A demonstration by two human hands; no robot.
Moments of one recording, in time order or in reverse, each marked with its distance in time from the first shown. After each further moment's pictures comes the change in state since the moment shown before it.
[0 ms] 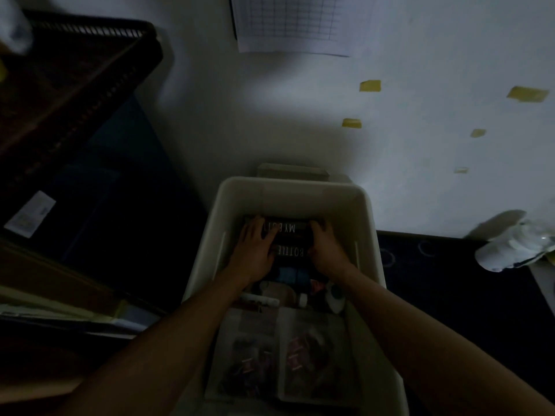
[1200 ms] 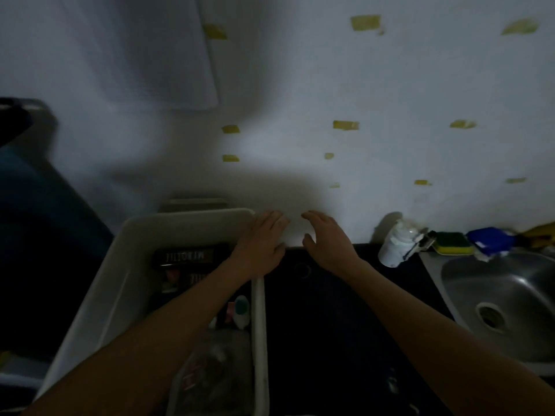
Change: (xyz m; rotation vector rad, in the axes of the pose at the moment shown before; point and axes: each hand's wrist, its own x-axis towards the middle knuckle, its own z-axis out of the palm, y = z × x) left_hand 0.065 0.249 -0.048 -0.024 0.196 0.376; right_hand -0.091 0.124 -0.199 -0.066 0.249 -0.081
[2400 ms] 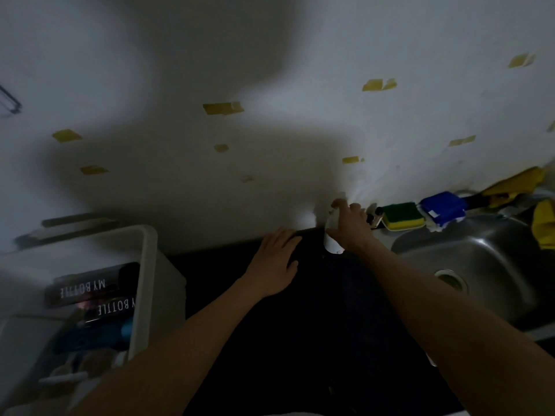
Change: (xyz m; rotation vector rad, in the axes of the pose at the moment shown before) left_hand 0.122 0.138 0.161 -0.085 -0.354 0.006; right_hand 0.021 0.283 -0.046 -0.055 -0.075 0.516
